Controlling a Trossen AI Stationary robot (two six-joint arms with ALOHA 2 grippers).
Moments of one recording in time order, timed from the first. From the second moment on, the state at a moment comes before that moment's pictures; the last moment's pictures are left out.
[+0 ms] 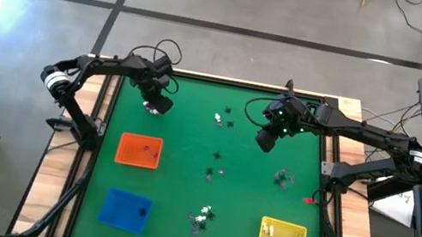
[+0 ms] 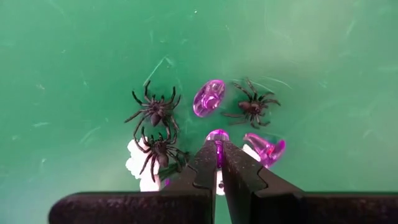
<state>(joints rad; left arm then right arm) 0.83 1.64 0.95 -0.76 0.07 -0.13 -0.33 1.28 1.07 -0.78 -0.05 0.29</state>
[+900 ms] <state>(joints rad) 0.63 1.40 1.05 -1.05 0.10 -0.18 -0.33 1.28 1.07 -0.78 -0.05 0.28</state>
